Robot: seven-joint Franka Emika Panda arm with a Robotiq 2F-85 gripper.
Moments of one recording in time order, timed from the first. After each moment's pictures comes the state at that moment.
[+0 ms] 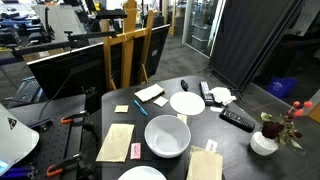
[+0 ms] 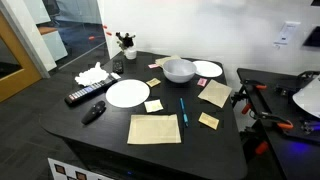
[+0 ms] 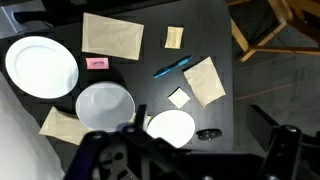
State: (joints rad) arm 0.01 -0.79 0.02 -2.54 0.14 1.89 0.21
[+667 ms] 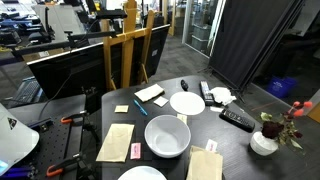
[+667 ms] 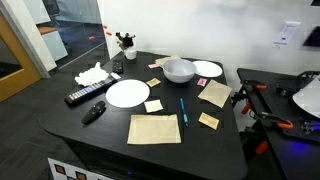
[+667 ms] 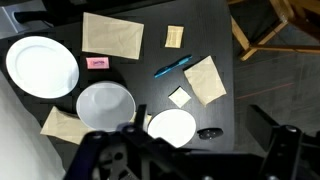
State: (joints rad) arm 0.01 -0.79 0.02 -2.54 0.14 1.90 0.22
